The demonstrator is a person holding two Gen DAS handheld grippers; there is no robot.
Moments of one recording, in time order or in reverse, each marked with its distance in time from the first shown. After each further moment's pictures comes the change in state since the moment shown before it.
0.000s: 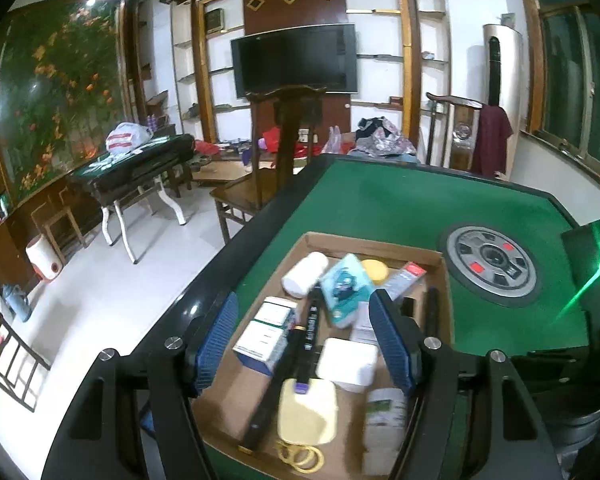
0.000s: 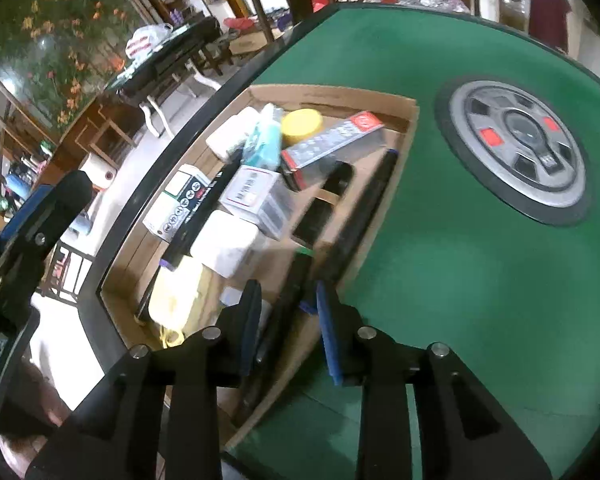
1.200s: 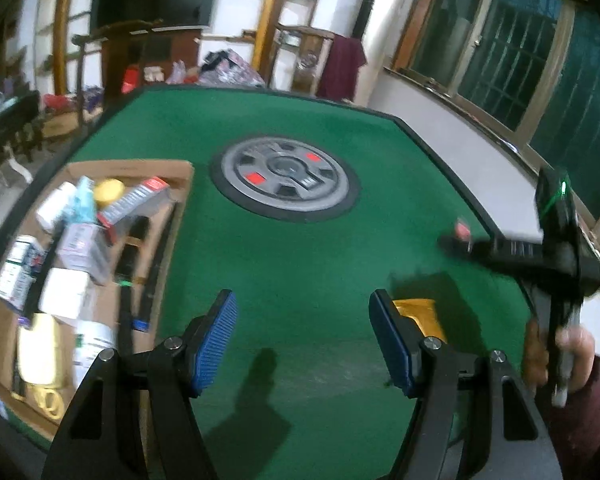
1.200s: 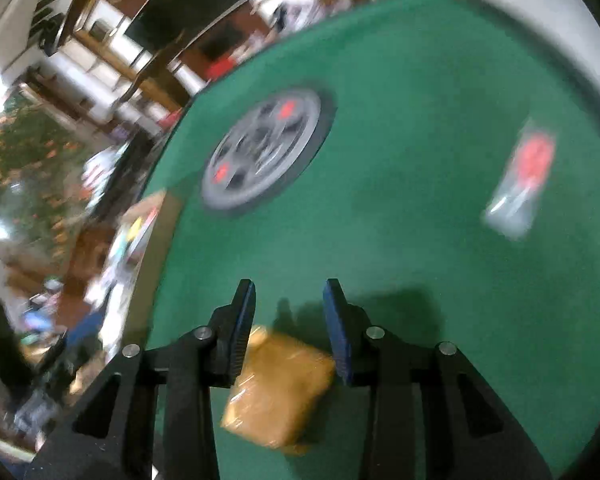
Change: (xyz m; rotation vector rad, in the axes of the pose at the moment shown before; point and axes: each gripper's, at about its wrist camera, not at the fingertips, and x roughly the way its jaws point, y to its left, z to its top) left arm -0.014 -0.166 -0.035 0.098 0.265 -0.560; right arm -0.113 -0.243 -0.050 0.413 -0.246 -0.020
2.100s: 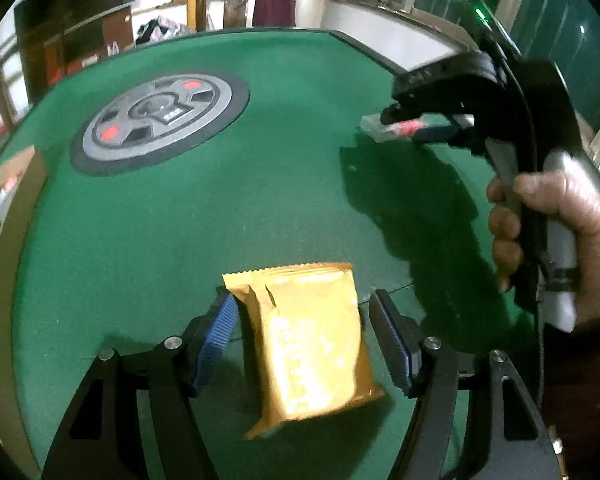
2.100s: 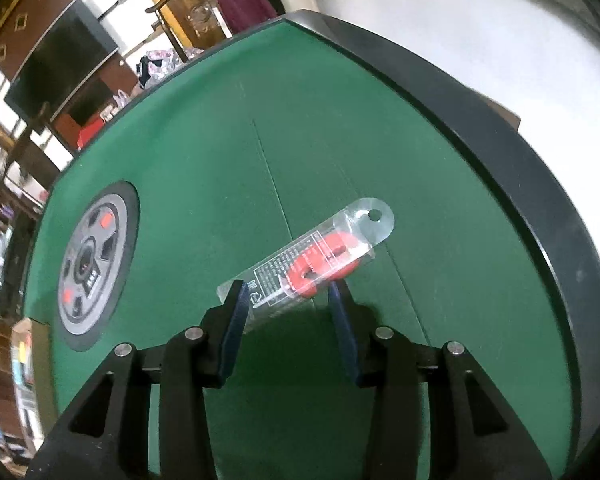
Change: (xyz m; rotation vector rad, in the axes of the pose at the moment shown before) left arm 0.089 -0.125 -0.034 0.223 0.196 0.014; right arm 0.012 -0.088 0.056 0.208 -0.091 -0.393
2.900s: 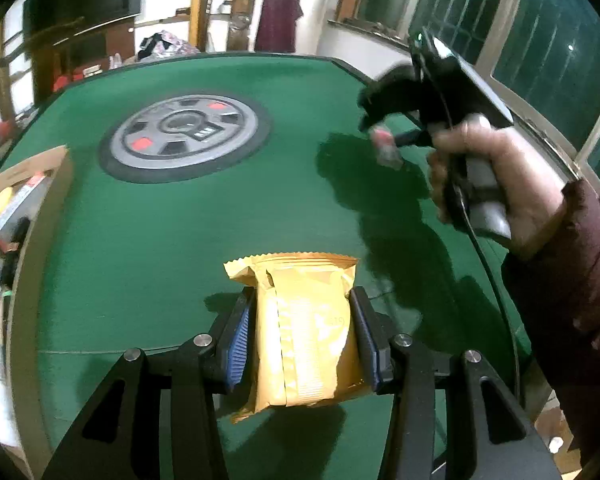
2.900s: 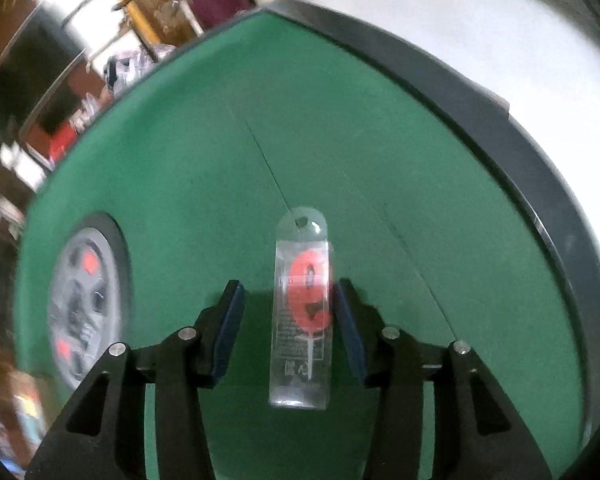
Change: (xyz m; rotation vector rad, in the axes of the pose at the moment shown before) left arm -0.046 0.046 -0.014 -0.052 -0.084 -0.087; right arm 0.027 0.027 0.034 0.038 0.034 -0.125
